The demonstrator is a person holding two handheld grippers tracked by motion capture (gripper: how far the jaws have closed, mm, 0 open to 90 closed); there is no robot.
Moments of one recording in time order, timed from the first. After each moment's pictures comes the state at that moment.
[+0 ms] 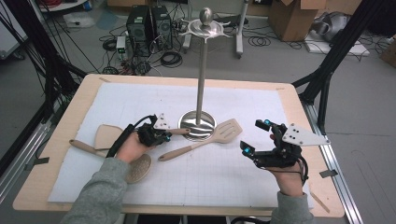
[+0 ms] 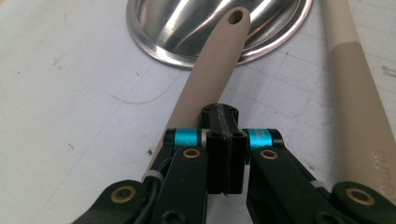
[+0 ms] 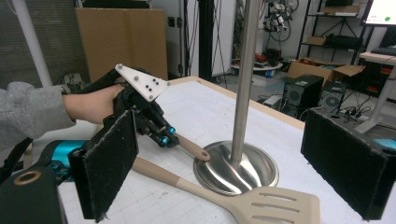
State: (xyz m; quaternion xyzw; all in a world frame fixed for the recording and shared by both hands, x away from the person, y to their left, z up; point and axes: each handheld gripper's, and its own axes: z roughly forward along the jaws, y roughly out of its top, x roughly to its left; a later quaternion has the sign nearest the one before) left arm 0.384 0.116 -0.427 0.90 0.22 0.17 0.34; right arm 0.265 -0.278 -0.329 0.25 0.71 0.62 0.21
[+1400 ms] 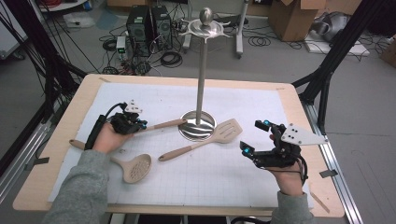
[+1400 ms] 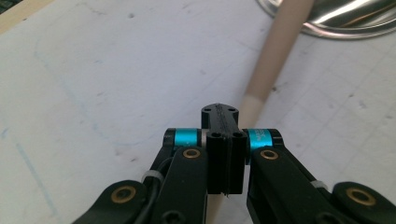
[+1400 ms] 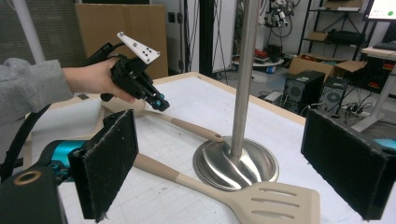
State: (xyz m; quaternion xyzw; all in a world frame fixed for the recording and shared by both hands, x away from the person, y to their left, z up) left arm 0.406 0.197 -0.406 0.86 0.34 0.19 0.32; right arm 0.268 -0.279 -0.332 0.25 0.72 0.61 0.21
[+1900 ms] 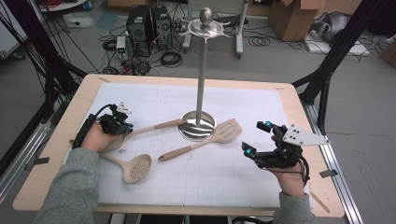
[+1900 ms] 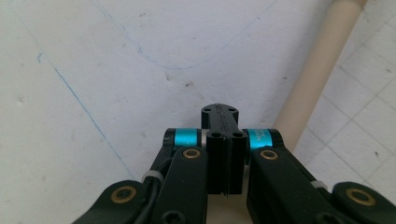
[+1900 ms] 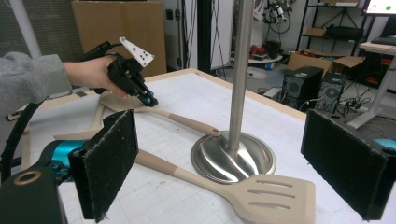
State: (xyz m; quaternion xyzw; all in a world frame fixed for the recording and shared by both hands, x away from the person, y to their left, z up) left arm 0.411 0.230 -0.419 0.88 0.36 0.18 0.25; right arm 0.267 -0.284 -0.335 0.26 0.72 0.61 0.21
